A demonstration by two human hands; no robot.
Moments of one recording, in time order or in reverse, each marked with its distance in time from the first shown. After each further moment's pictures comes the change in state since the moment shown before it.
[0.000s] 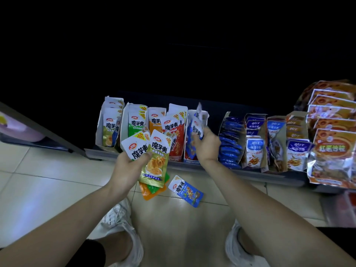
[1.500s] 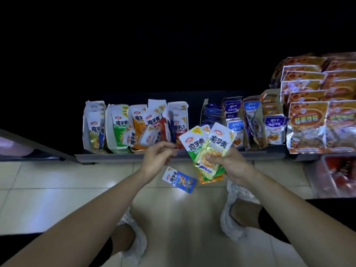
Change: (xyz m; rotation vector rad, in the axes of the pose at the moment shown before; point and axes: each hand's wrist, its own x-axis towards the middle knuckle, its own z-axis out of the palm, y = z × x) left_hand 0.012 -0.022 0.086 0.161 -0.351 0.040; right_hand -0.077 0.046 -0.135 0.755 -0.451 0.590
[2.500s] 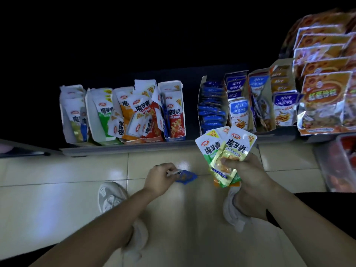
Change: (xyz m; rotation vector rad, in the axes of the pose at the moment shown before) left_hand 0.004 -0.129 0.025 0.609 -0.184 0.043; right_hand -0.018 0.046 -0.021 0.115 0.324 0.064
